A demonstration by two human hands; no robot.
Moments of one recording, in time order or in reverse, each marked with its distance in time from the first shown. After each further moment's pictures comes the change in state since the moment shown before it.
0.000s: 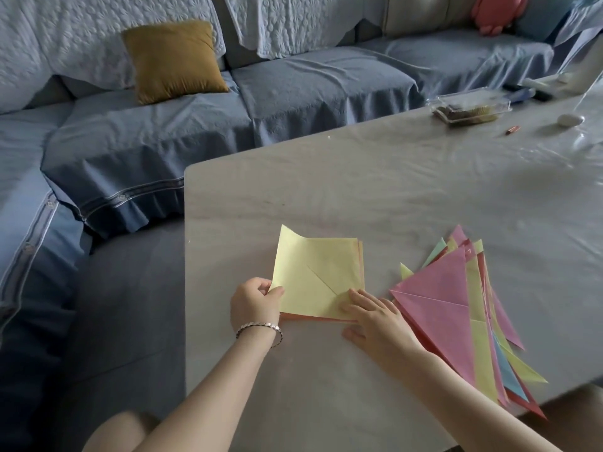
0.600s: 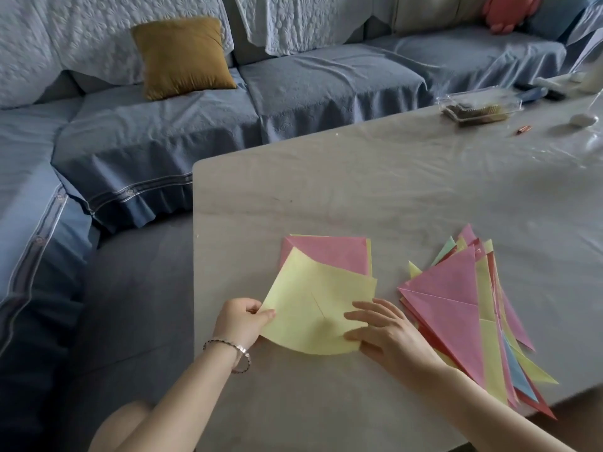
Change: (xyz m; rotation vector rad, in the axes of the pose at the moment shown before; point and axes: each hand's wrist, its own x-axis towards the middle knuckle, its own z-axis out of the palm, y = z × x) left_hand -0.002 -0.033 -0.043 0.027 -0.294 -0.018; right_hand -0.015 0.010 0.010 0.033 0.196 -0.334
